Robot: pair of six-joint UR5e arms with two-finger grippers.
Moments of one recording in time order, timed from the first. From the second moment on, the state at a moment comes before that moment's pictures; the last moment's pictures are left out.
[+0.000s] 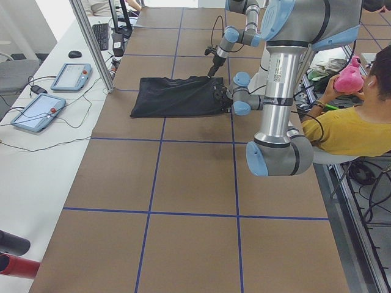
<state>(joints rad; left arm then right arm) -0.18 -1.75 -1.93 -2.13 -1.48 -1.69 0.20 -1.14 1.85 -1.35 1.34 1.85</state>
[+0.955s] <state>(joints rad) -0.18 -1.75 -1.93 -2.13 -1.48 -1.69 0.17 -1.07 1.76 -1.36 1.31 1.92</state>
